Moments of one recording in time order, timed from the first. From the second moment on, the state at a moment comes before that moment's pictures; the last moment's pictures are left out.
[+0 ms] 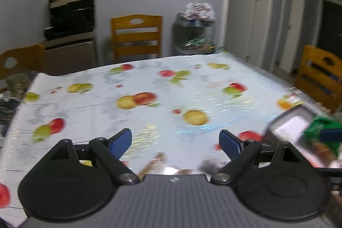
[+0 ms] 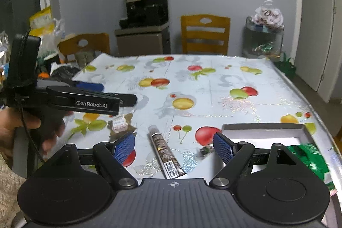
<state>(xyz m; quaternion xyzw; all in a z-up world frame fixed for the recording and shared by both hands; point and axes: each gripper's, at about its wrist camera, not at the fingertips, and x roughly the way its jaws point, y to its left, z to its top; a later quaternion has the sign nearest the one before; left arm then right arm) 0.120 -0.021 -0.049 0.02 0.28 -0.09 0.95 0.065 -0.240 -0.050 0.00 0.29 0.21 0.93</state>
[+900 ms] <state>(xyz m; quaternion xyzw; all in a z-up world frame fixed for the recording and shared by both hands) 0.160 -0.010 -0.133 0.03 0.34 -0.08 0.94 0.115 -0.174 -0.113 -0.06 0.35 0.22 0.91</state>
